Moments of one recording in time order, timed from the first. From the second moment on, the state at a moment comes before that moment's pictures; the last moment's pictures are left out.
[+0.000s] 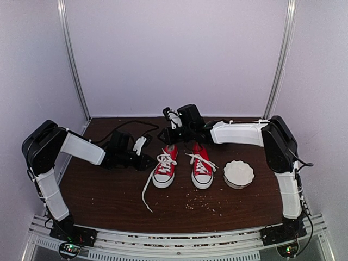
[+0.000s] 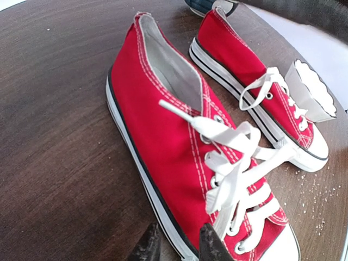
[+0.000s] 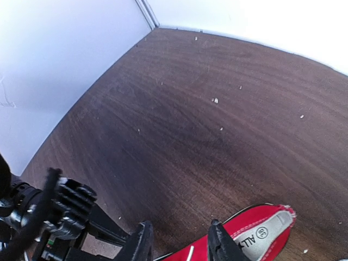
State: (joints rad) left arm -0.56 1.83 0.85 0.32 0.45 -0.11; right arm 0.78 2.16 1.68 -0.01 -0.18 0.32
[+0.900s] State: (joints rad) left arm -0.56 1.81 0.85 0.31 0.41 -0.11; right arm 0.80 2.29 1.81 -0.24 -0.23 0.27
